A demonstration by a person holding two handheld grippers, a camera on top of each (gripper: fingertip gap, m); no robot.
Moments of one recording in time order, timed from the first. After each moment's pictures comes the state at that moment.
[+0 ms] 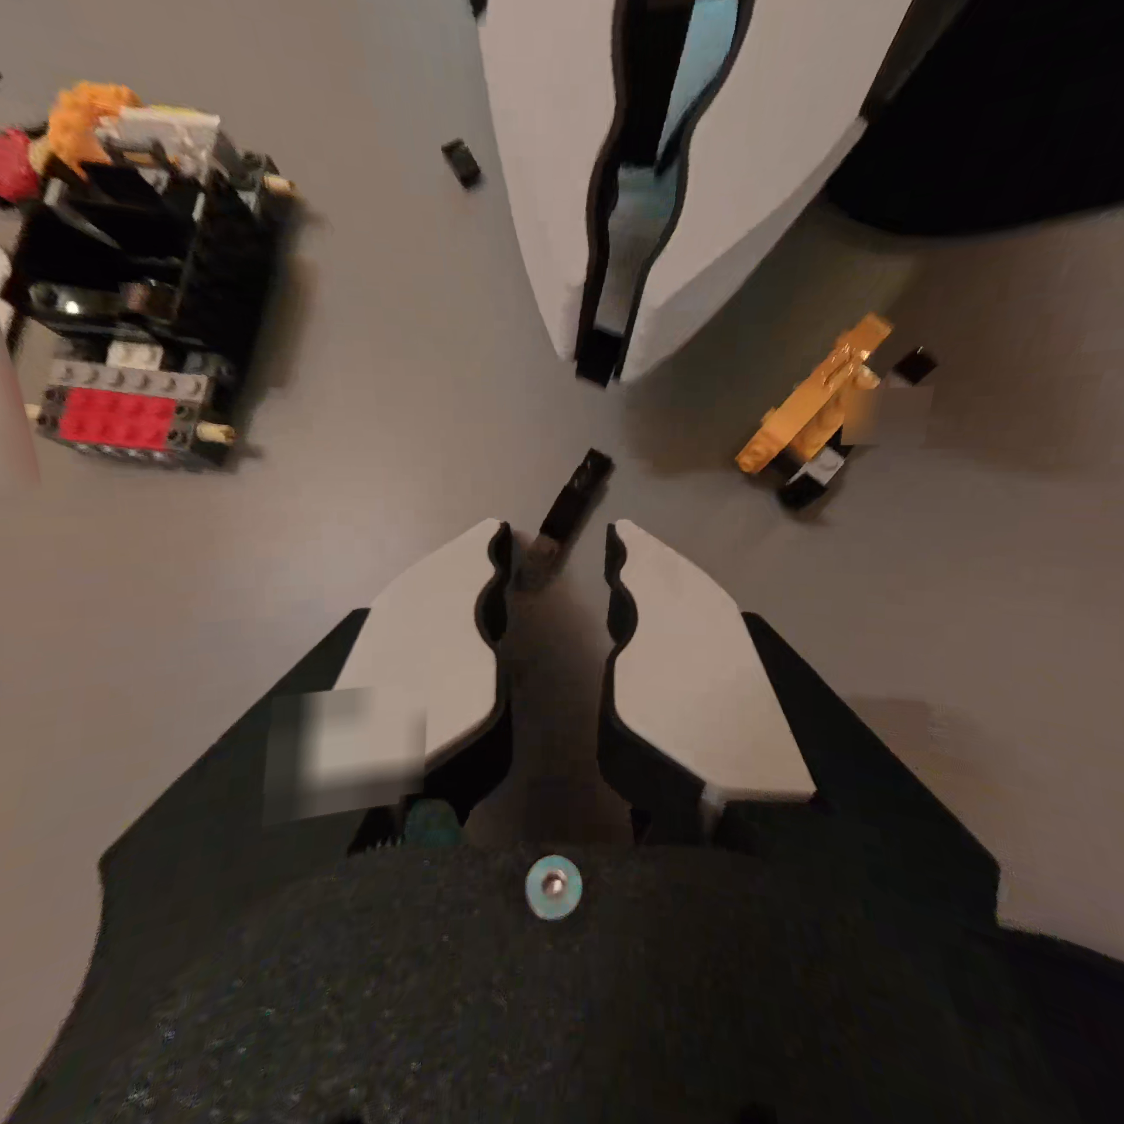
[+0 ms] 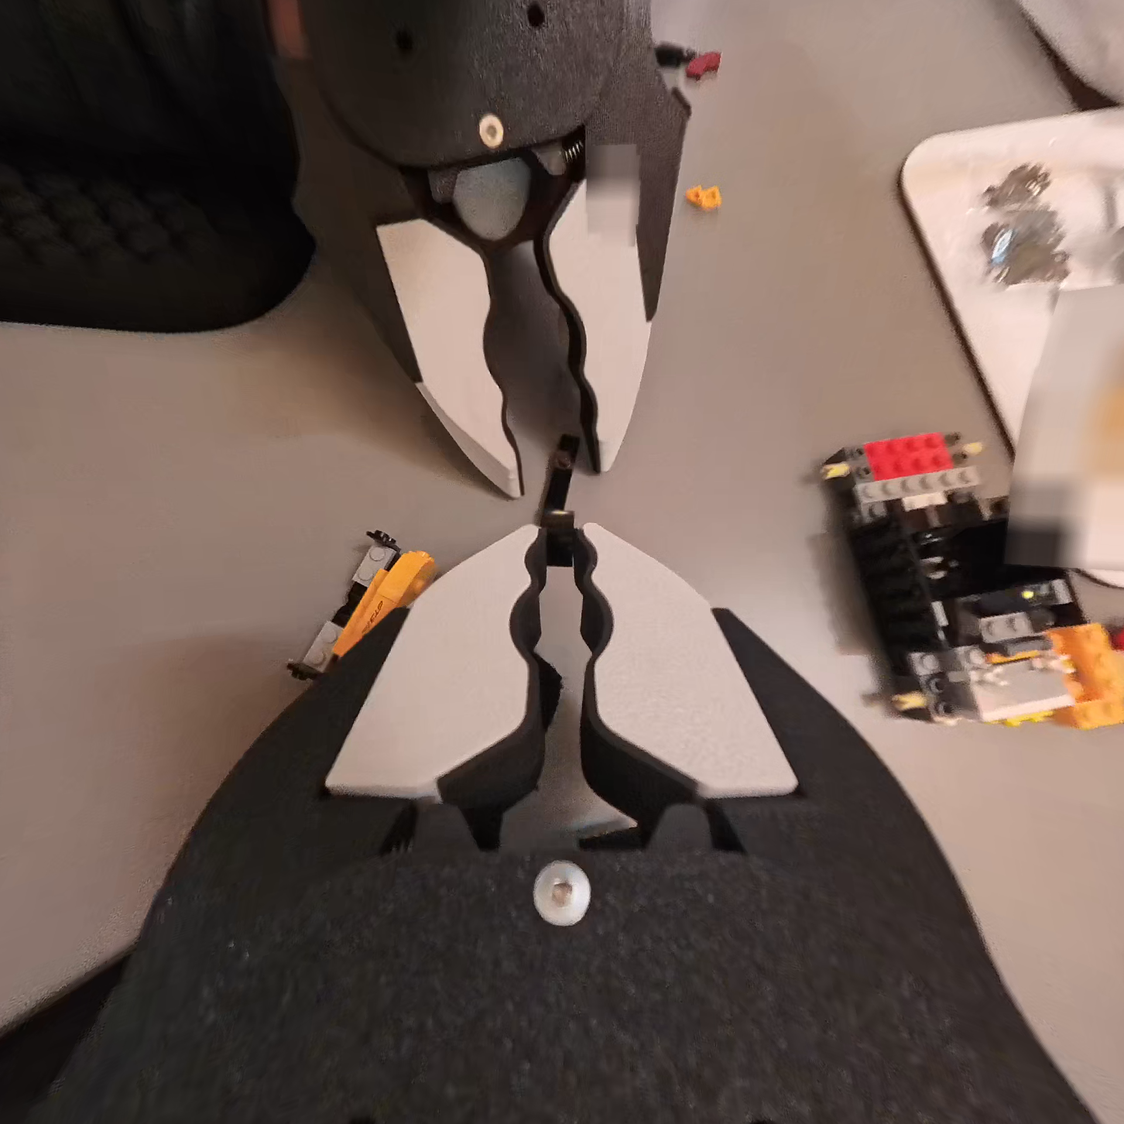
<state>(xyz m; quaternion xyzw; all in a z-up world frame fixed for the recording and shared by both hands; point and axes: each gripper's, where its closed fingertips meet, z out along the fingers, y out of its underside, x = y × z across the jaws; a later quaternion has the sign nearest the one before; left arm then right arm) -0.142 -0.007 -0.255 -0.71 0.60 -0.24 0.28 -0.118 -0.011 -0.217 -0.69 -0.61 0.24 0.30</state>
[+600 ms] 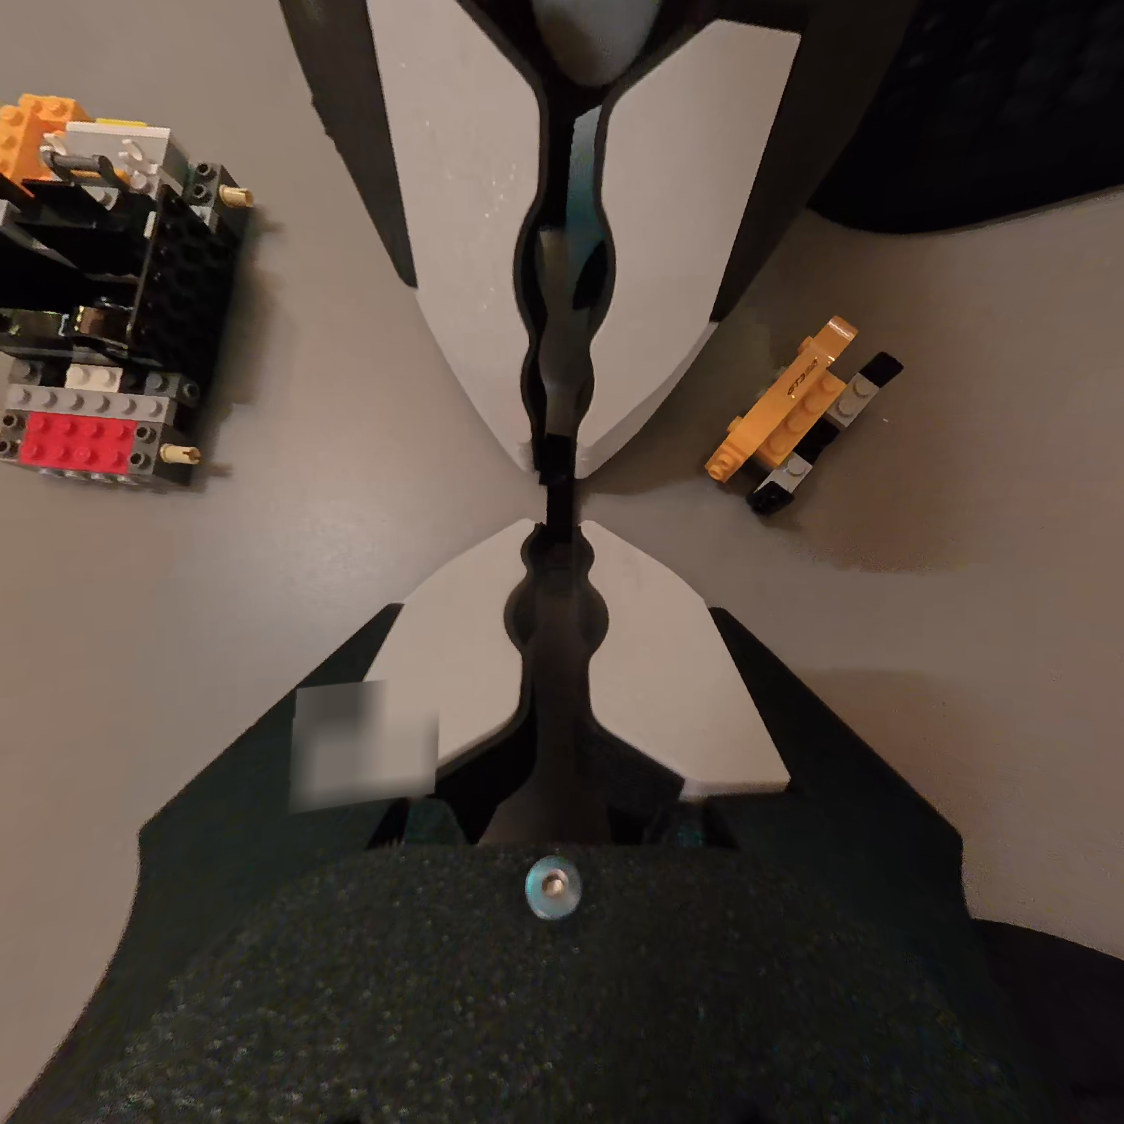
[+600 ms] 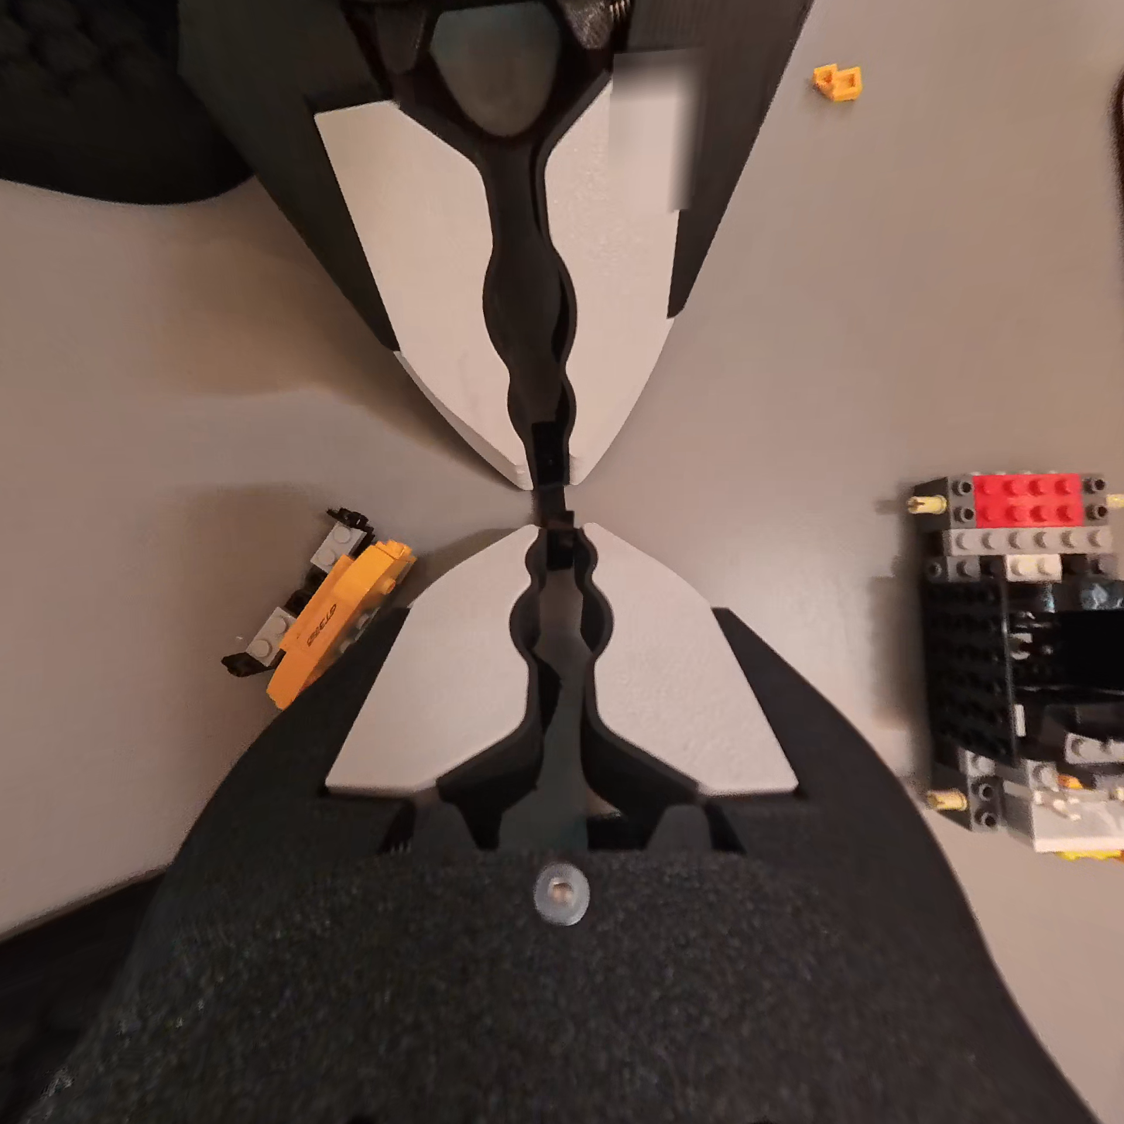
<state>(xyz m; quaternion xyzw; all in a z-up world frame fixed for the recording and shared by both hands) -0.137 -0.016 -0.255 -0.70 0.62 -0.23 0.27 -0.128 -0.011 -0.249 -0.67 -0.68 0.22 0.22</state>
